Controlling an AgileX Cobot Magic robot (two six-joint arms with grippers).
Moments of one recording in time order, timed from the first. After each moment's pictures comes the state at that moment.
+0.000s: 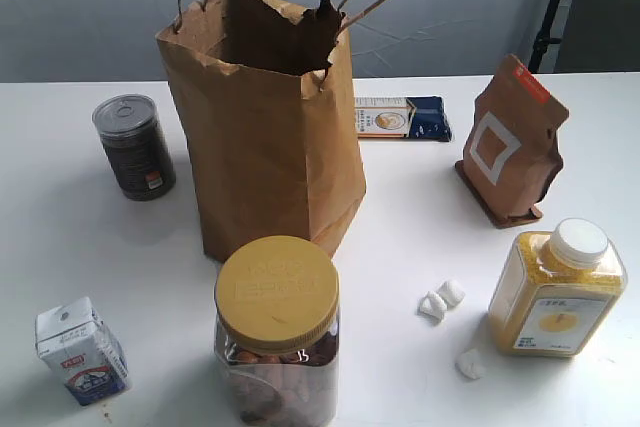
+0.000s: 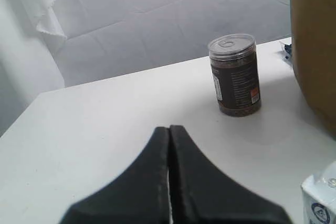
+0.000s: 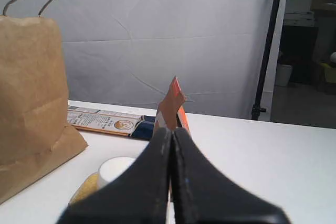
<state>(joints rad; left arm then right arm) 0.03 0.00 0.00 -0.01 0.26 0.25 0.42 0.01 0.00 0.04 0.09 -0.10</state>
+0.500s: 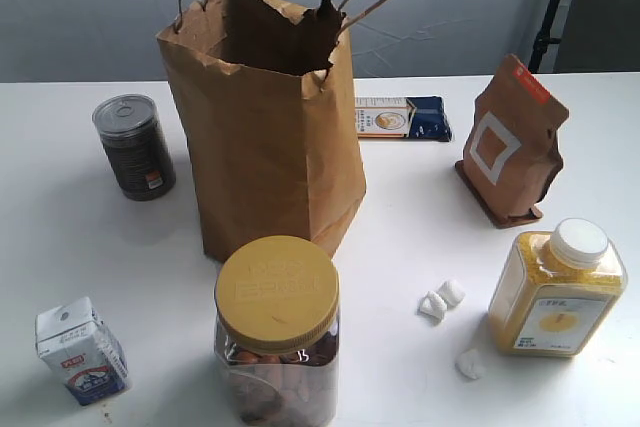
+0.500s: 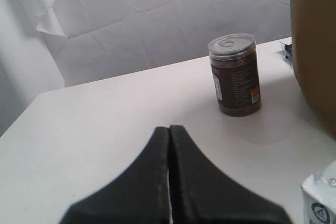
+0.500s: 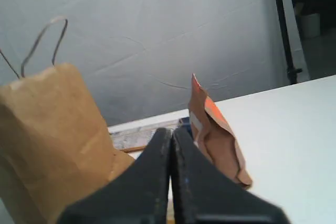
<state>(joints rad) 0.03 0.00 0.00 -0.01 0.26 0.25 0.42 0.01 -0.08 0.09 0.17 0.25</state>
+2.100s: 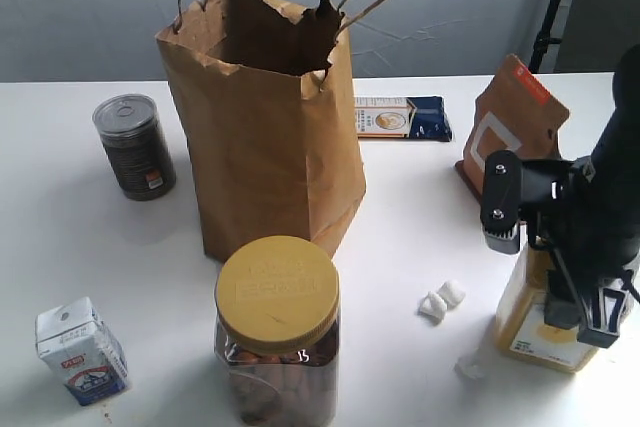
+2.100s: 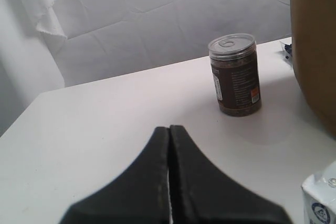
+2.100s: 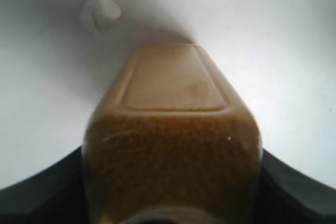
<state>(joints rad) 0.03 0.00 0.00 -0.01 0.26 0.25 0.61 1.56 -0.94 -0.03 0.99 -0.92</state>
